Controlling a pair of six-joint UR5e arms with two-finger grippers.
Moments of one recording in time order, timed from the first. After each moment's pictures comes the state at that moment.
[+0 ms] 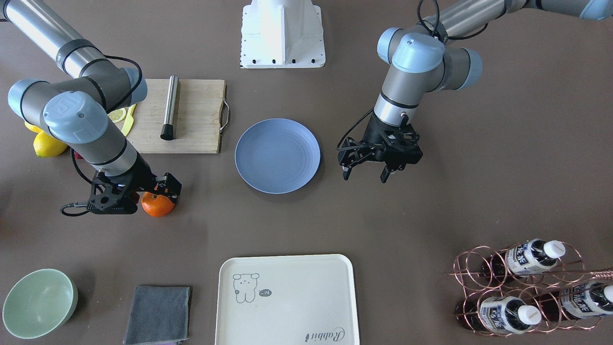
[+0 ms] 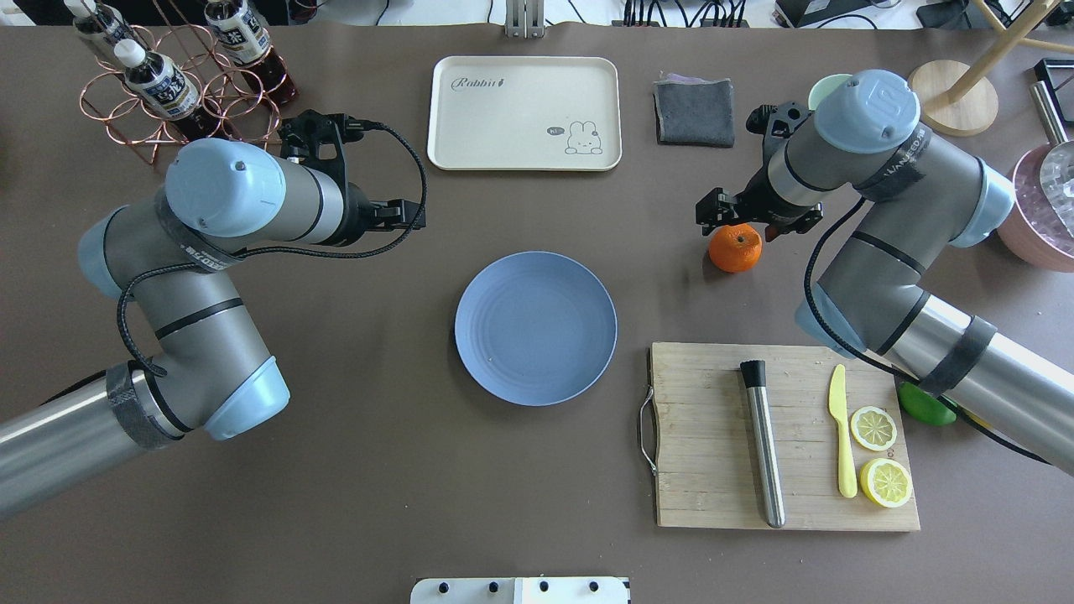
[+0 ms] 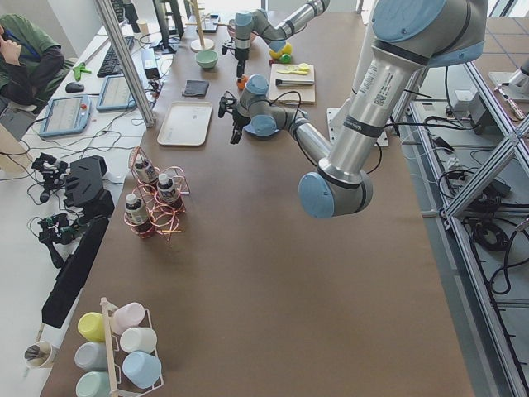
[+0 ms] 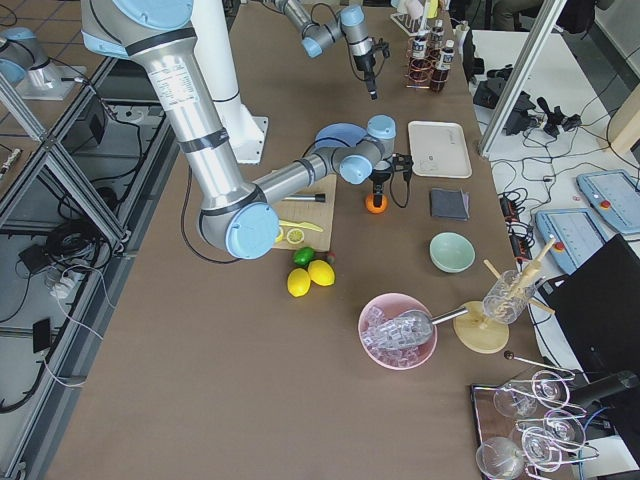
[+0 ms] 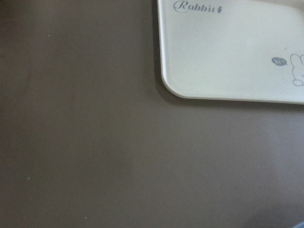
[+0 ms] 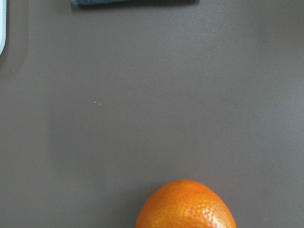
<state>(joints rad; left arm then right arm) -0.66 -2.08 -1.66 -2.01 -1.73 -1.19 0.81 -1.13 1.52 -1.23 2.05 1.06</state>
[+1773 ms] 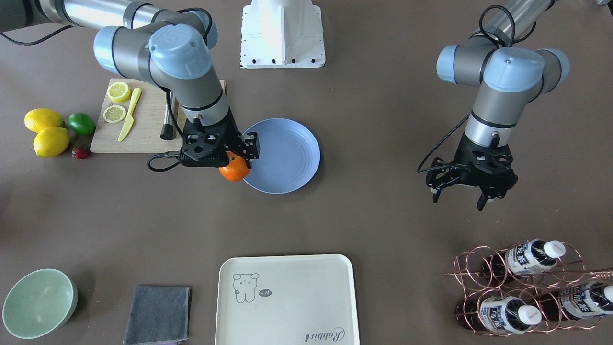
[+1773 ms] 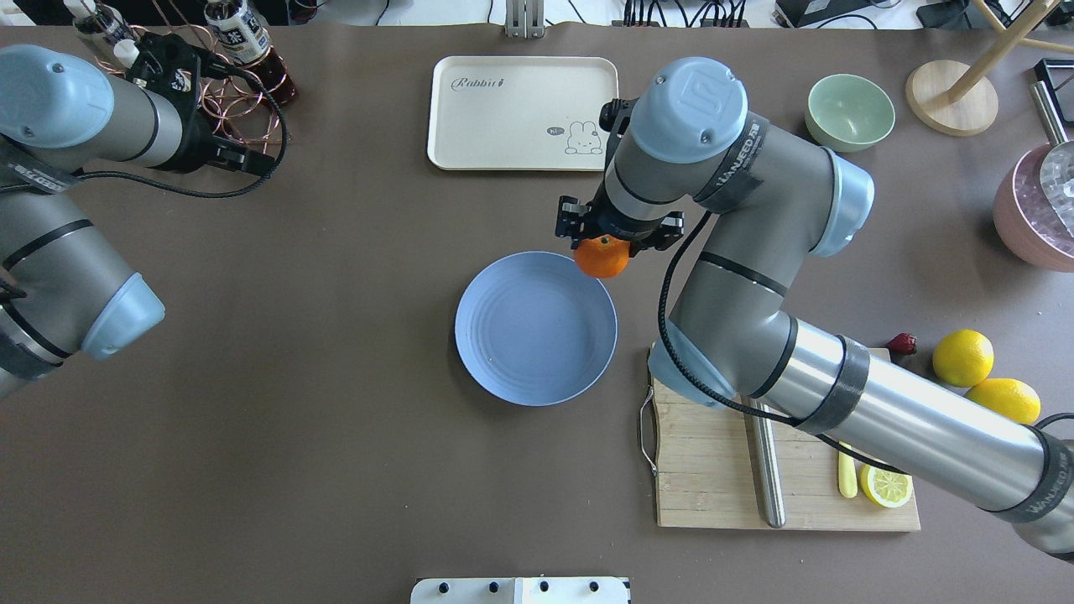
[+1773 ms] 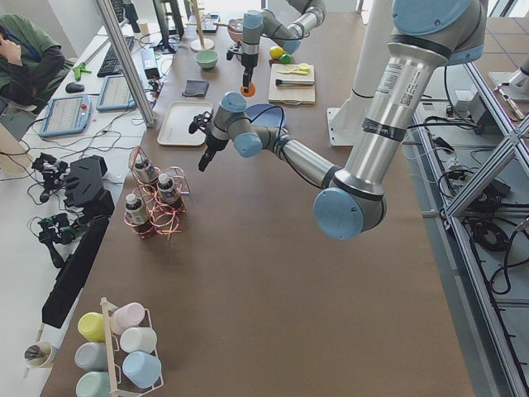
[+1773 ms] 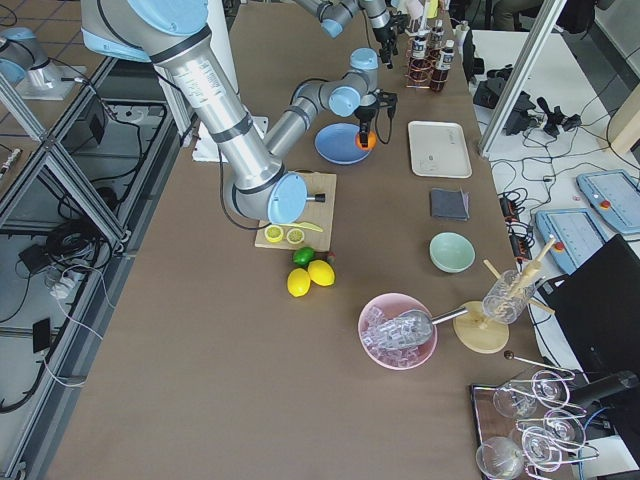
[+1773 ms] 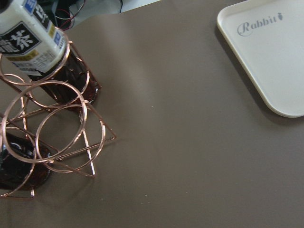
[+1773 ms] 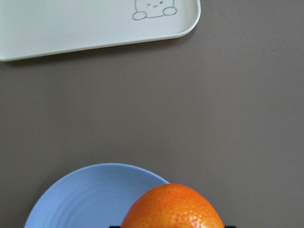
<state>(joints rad) -0.91 -1.92 -1.67 -1.98 -1.79 -0.68 0.63 -0.86 1.66 -1.55 1.92 1.24</state>
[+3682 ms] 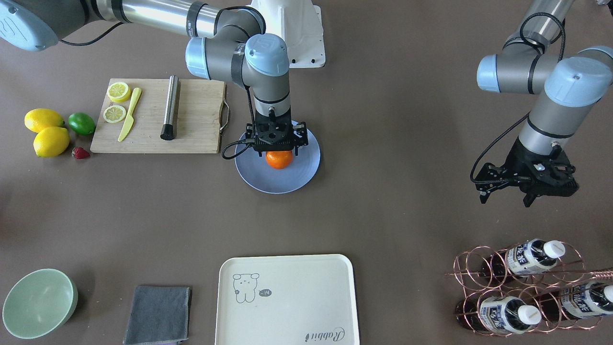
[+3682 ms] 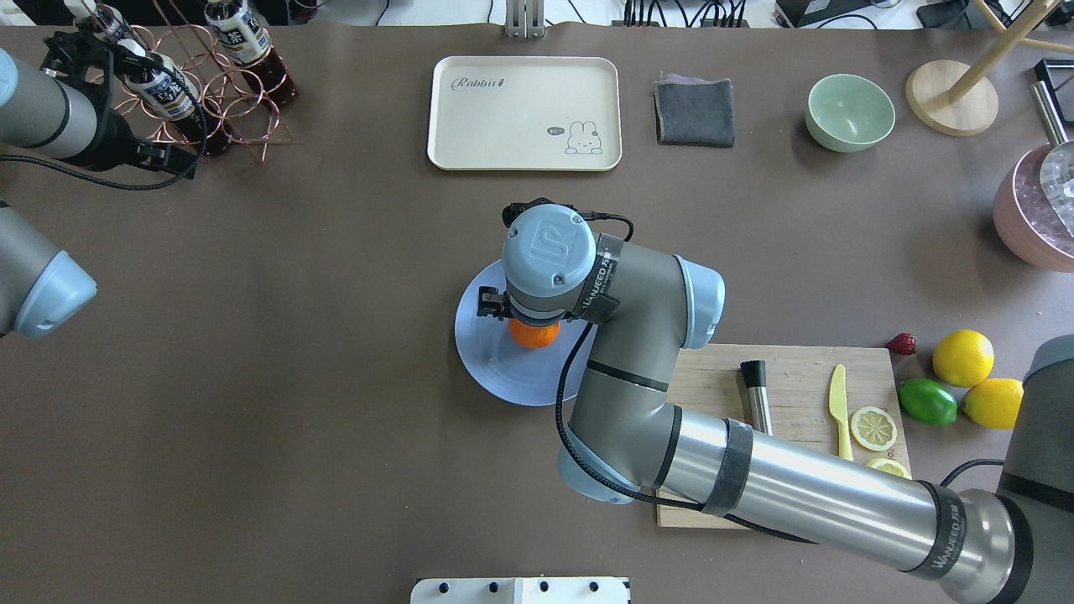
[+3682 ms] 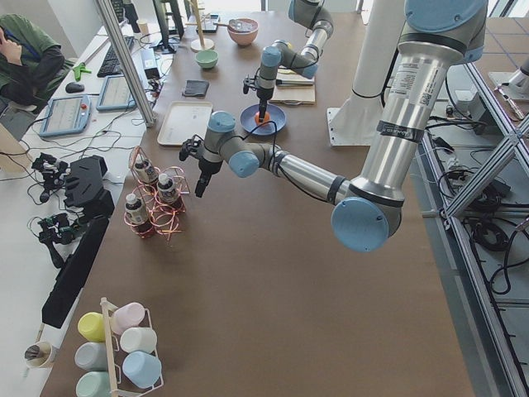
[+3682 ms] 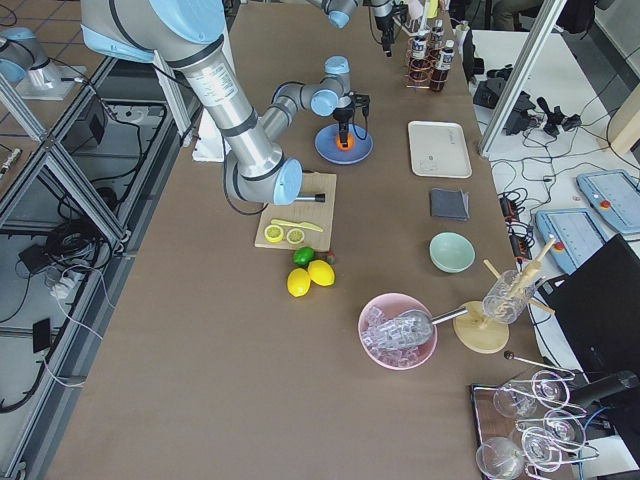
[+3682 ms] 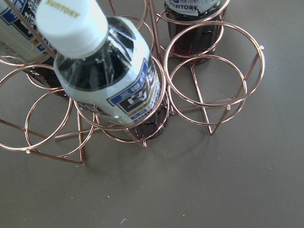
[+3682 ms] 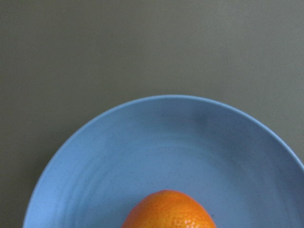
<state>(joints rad) -1.00 -1.85 -1.63 -1.97 -1.92 -0.65 0.47 -0.77 1.50 -1.49 1.74 1.28</state>
